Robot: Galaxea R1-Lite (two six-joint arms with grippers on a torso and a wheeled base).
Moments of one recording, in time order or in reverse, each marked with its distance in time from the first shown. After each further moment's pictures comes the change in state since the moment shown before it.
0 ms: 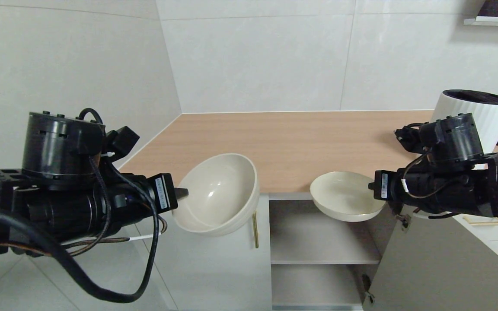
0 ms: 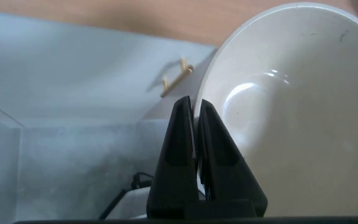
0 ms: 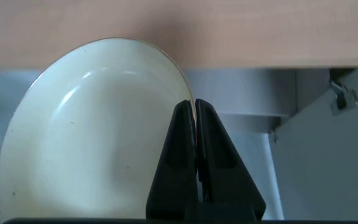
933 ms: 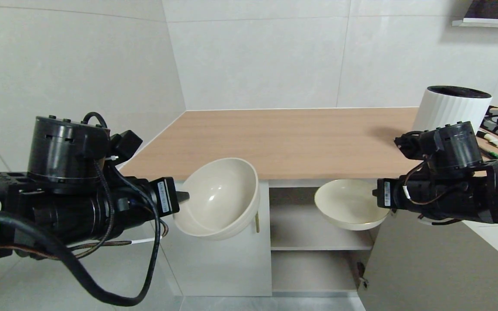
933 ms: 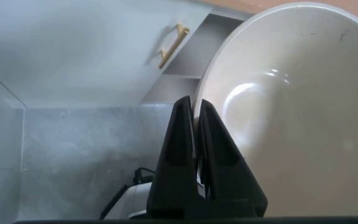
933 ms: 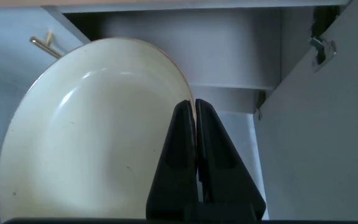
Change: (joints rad) left arm -0.005 0.008 0.008 -0.002 0.002 0.005; right arm -0.017 0.012 0.034 -0.008 -0.010 -0.051
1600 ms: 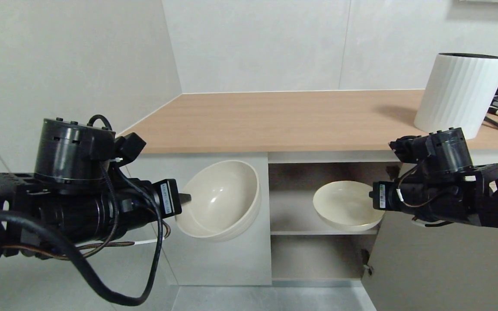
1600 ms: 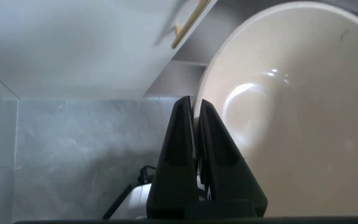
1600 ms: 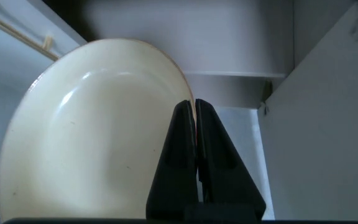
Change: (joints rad) left arm -0.001 0.014 -0.001 0.002 -0.001 0.000; right arm 0.000 0.034 0.022 -0.070 -0.002 -0.002
